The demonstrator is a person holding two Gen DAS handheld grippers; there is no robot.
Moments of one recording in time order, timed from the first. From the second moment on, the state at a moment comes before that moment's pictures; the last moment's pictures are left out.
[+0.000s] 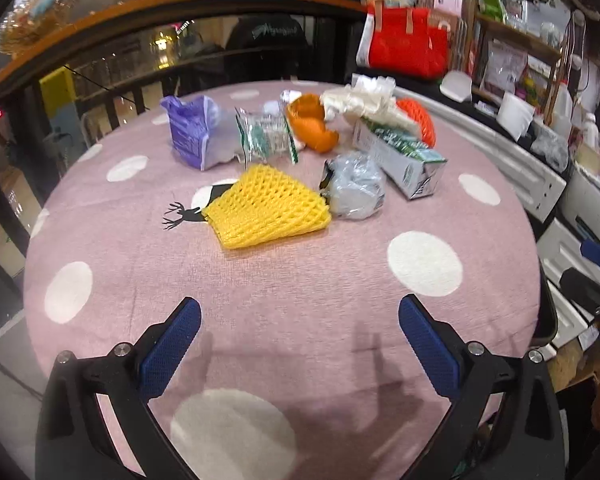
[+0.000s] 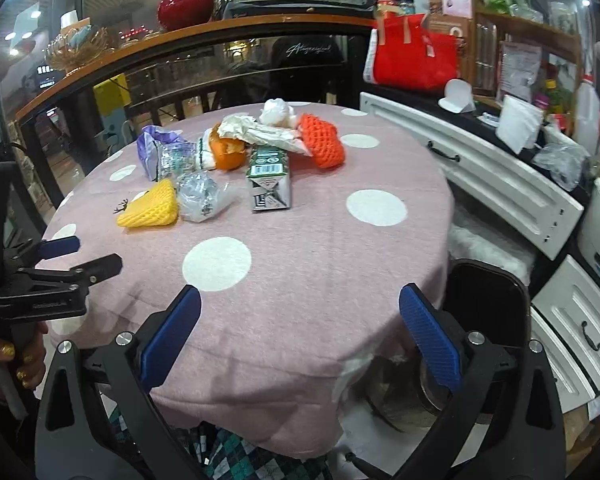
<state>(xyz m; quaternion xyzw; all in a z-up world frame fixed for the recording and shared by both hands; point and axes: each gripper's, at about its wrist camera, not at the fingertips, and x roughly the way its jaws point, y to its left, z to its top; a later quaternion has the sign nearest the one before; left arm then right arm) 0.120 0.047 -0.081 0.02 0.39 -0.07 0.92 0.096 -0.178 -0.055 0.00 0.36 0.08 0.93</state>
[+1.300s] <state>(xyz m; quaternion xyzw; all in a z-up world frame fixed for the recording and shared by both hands) 0.198 0.061 -0.080 0.06 0.41 -0.10 0.90 0.175 -0.103 -0.071 -0.03 0.42 0.20 0.89</state>
